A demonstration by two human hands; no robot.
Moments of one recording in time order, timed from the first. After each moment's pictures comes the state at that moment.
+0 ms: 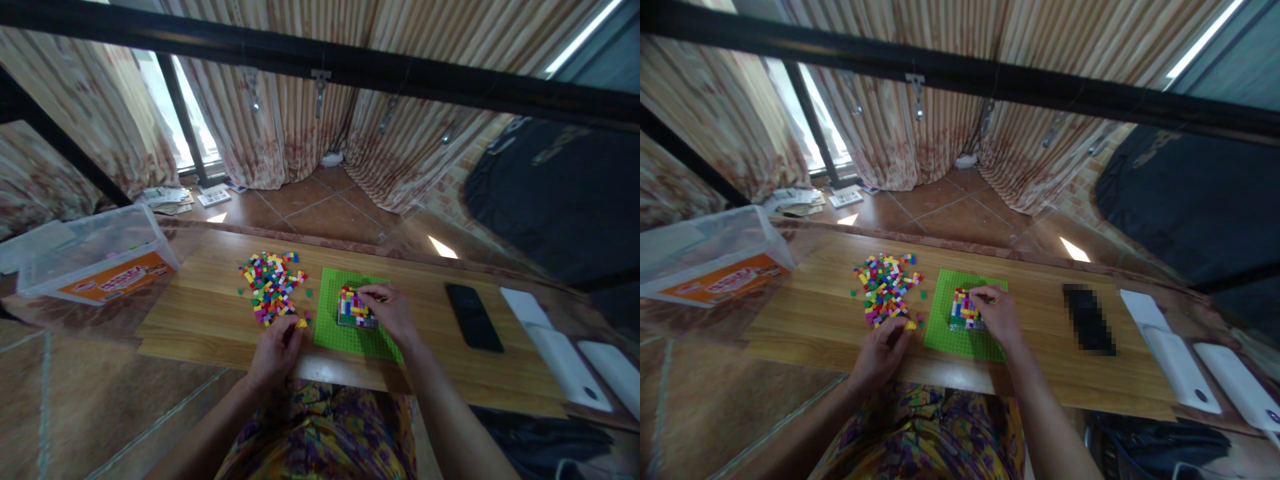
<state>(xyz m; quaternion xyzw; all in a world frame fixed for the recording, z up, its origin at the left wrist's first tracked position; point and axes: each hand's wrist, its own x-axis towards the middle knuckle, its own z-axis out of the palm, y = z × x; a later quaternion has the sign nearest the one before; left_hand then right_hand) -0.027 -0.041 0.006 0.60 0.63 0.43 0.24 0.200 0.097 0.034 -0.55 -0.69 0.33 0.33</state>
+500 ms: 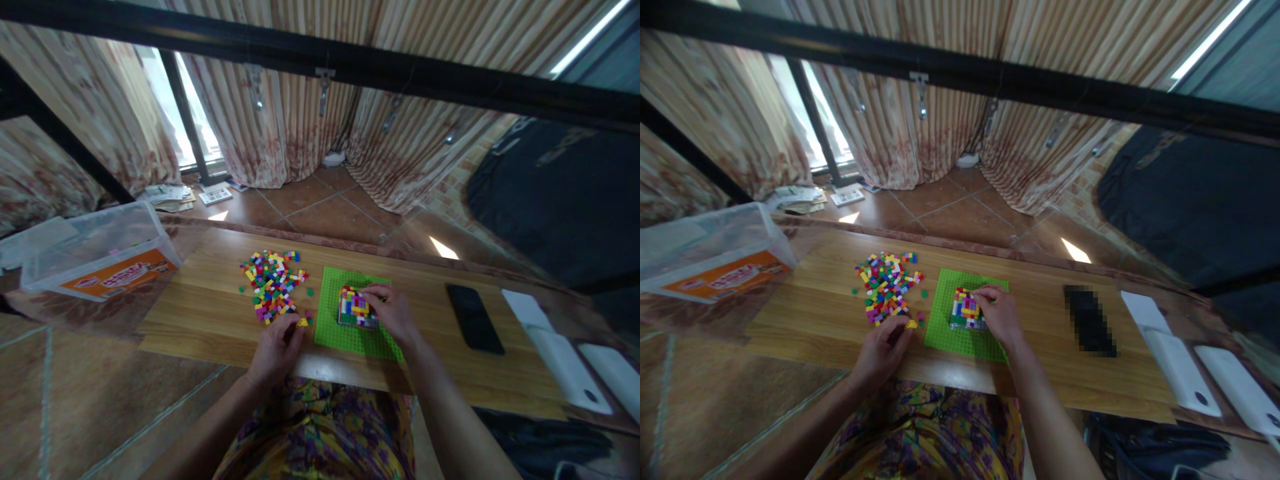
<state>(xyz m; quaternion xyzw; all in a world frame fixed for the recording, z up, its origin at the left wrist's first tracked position) -0.026 -0.041 0.008 0.60 0.64 0.43 0.23 0.203 0.101 0.035 -0.56 -0.68 0.35 0.33</state>
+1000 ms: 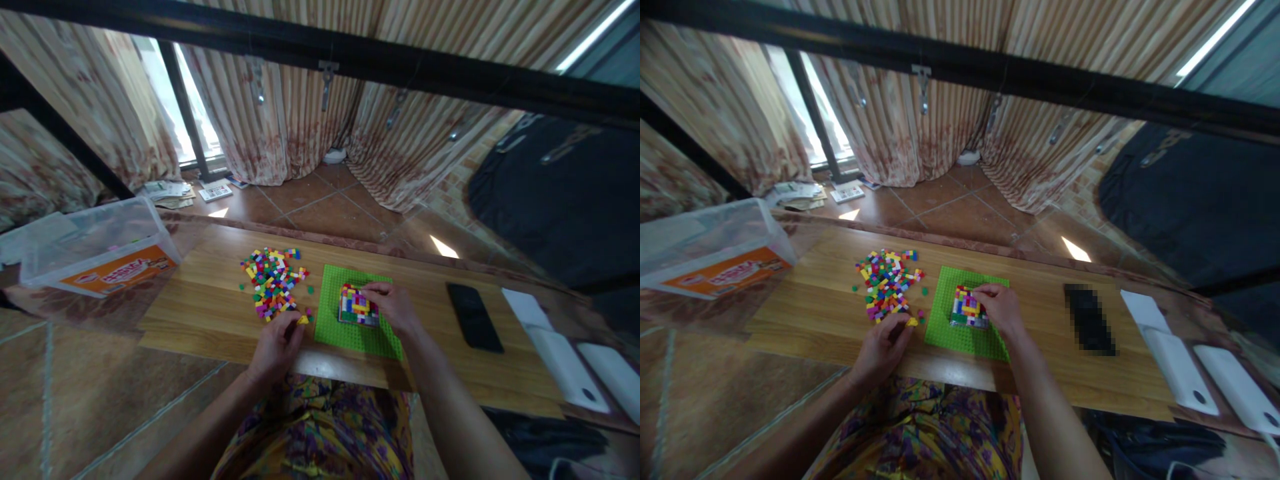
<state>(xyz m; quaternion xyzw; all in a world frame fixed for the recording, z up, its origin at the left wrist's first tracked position) -0.025 -0.041 0.009 0.60 0.64 0.43 0.23 0.200 0.109 0.037 -0.59 -0.60 0.45 0.30</state>
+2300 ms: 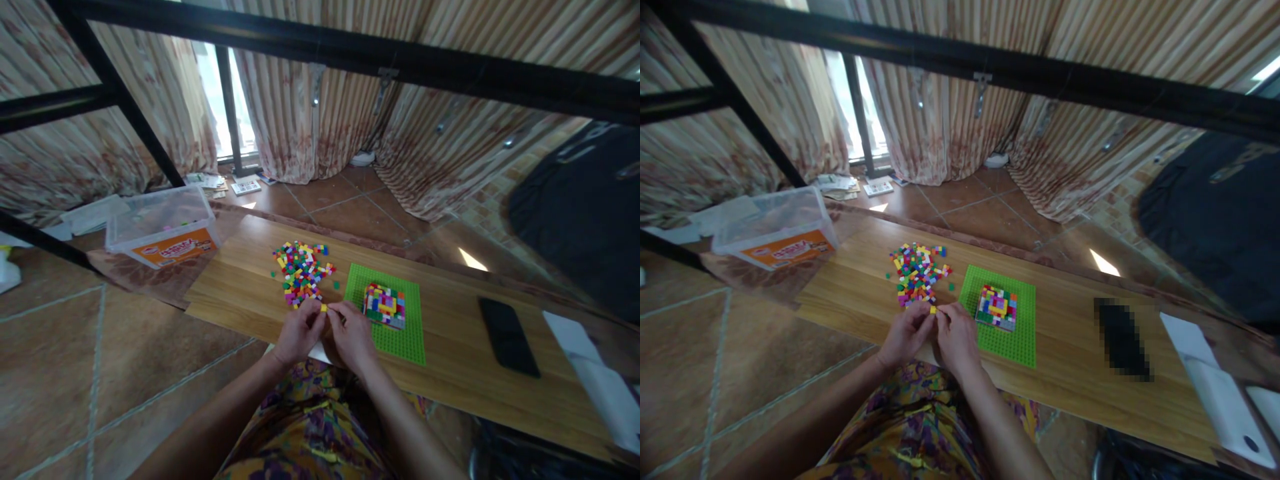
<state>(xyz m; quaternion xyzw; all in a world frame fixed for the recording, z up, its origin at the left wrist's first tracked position) -0.028 -0.045 0.005 0.54 0.61 0.50 0.30 0.099 0.005 0.032 -0.47 -0.78 0.32 0.27</state>
